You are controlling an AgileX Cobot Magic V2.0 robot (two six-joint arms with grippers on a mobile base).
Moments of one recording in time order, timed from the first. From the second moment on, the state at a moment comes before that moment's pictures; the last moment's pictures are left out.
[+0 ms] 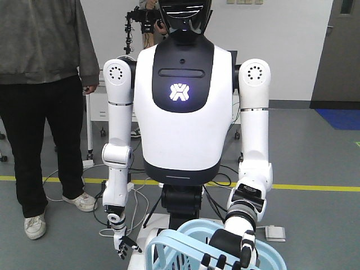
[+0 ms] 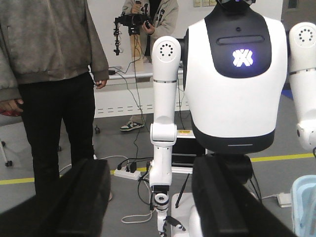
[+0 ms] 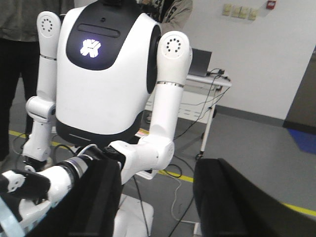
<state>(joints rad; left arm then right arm) -0.47 0.32 -0.65 0.74 0.62 -0.59 0.74 0.33 -0.63 -1.03 0.74 0.72</state>
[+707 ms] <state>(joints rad) -0.47 0.31 -0.64 0.74 0.62 -0.59 0.74 0.33 -0.63 -1.09 0.72 0.73</state>
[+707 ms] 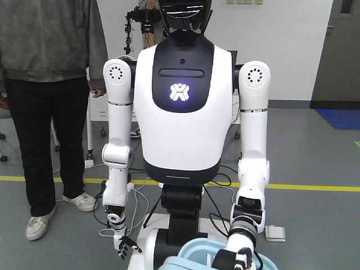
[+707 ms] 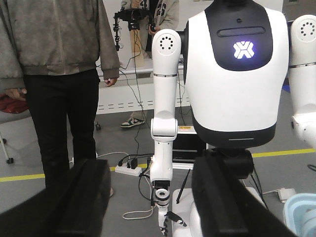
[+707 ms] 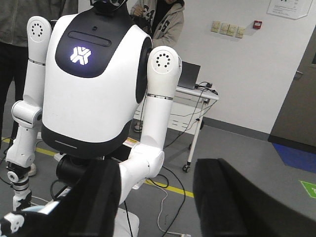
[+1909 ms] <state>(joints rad) -0.47 0.31 -0.64 0.74 0.62 -0.59 0.74 0.33 -0.63 -1.09 0.72 0.73</state>
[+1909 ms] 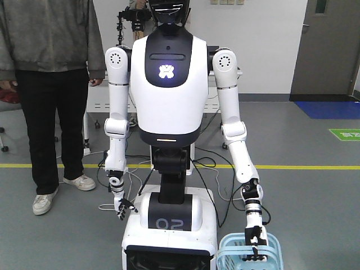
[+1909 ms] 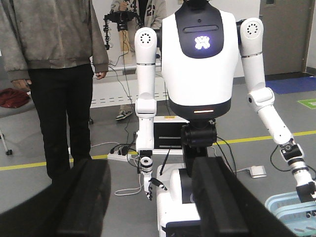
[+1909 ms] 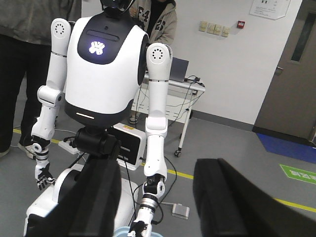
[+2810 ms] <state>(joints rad) -0.47 0.31 -0.64 0.74 0.62 -0.59 0.74 0.33 -0.63 -1.09 0.72 0.73</state>
